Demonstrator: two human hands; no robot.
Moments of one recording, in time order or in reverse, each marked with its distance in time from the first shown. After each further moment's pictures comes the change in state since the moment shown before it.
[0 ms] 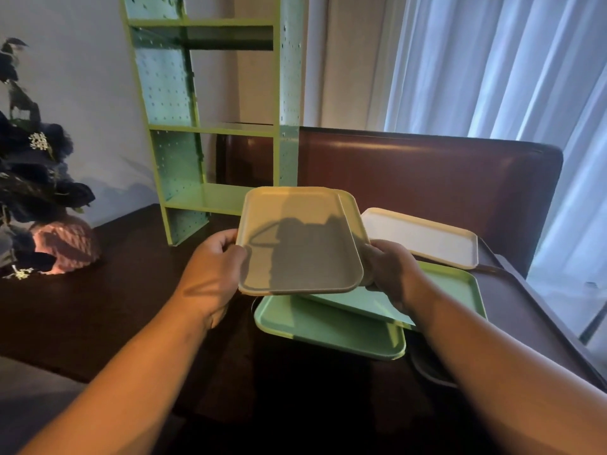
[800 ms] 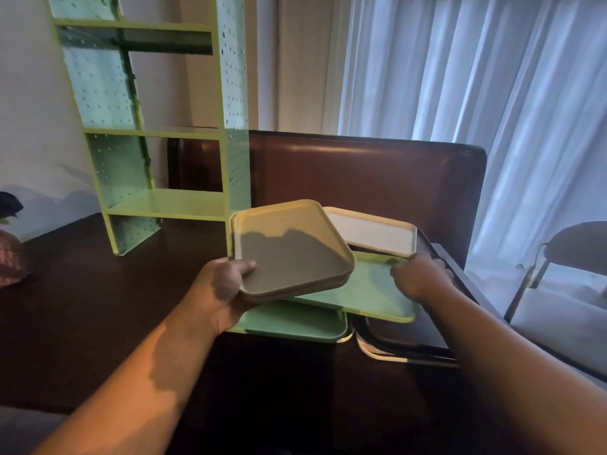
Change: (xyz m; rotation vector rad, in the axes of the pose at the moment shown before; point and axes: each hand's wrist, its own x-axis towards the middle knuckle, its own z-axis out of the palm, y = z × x) left_hand -0.024 0.004 0.071 -0.471 -0.235 -0.437; right_hand -0.020 0.045 -0.121 -0.792 0.387 0.298
